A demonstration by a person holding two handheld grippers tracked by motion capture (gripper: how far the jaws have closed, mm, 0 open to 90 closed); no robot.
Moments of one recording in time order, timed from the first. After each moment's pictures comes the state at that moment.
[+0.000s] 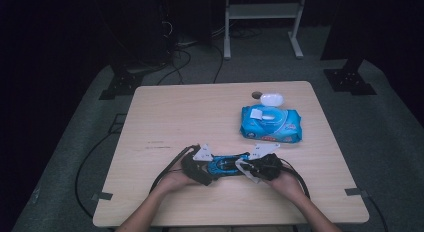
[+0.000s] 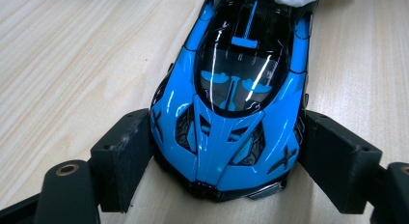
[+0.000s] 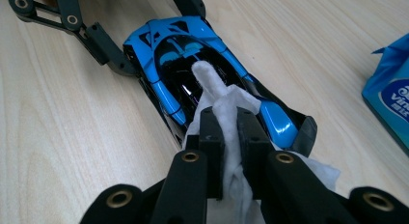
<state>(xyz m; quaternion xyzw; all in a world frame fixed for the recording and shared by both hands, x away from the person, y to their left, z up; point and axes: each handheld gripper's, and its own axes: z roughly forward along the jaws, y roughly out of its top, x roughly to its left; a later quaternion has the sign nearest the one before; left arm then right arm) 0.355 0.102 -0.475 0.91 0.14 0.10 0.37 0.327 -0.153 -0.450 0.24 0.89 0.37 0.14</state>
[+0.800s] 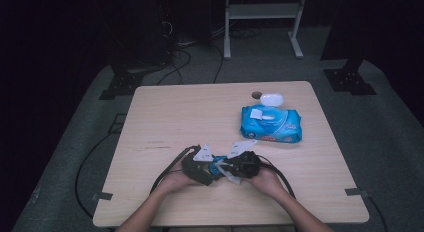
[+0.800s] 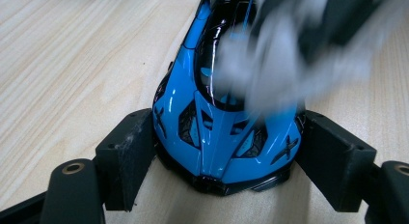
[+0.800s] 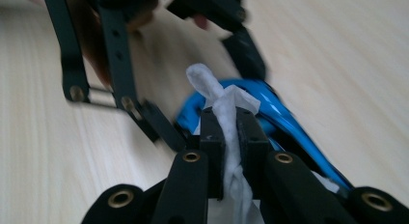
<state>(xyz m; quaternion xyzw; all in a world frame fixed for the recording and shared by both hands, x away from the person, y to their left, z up) 0.355 0.103 -0.477 0.91 0.14 0.10 0.38 0.337 -0.093 -0.447 0.21 0.90 0.38 0.09</state>
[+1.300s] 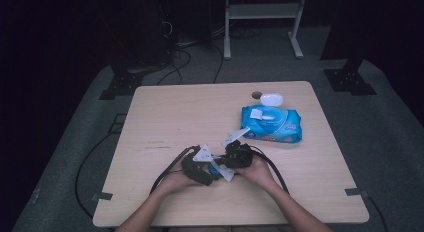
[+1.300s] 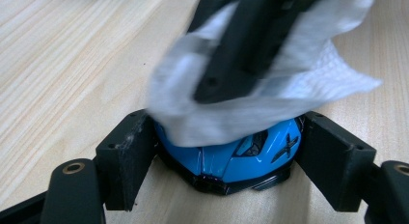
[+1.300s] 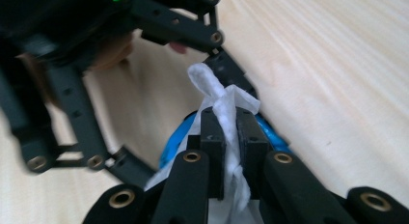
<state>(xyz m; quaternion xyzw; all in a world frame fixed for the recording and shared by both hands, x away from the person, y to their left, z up) 0.354 0.103 -0.478 0.91 0.15 0.10 0.39 0.371 -0.081 -0.448 0.26 0.89 0.38 0.03</state>
